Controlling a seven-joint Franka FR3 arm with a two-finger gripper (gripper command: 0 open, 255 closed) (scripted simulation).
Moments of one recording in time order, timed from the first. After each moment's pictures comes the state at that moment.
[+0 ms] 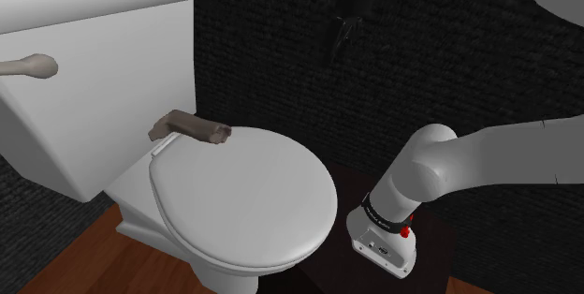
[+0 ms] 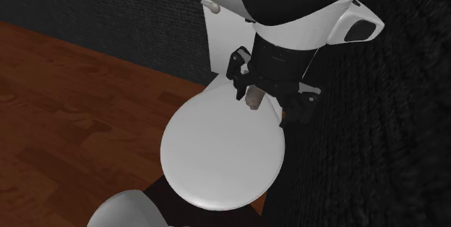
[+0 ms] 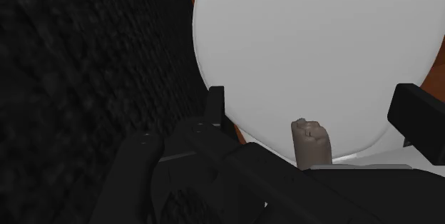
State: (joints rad) arm 0.00 -0.79 0.04 -2.32 0.08 1.51 -0.12
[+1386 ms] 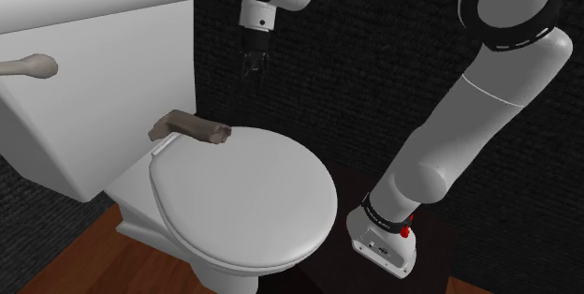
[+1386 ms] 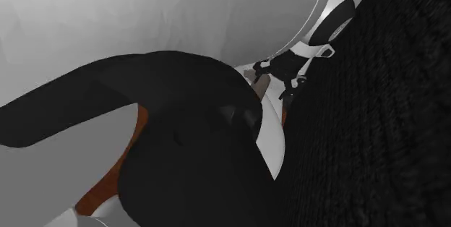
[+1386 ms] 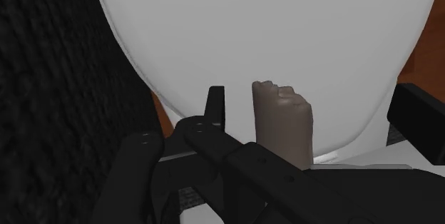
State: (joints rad) arm 0.07 -0.04 0.06 -2.04 0.24 1.79 -0.22
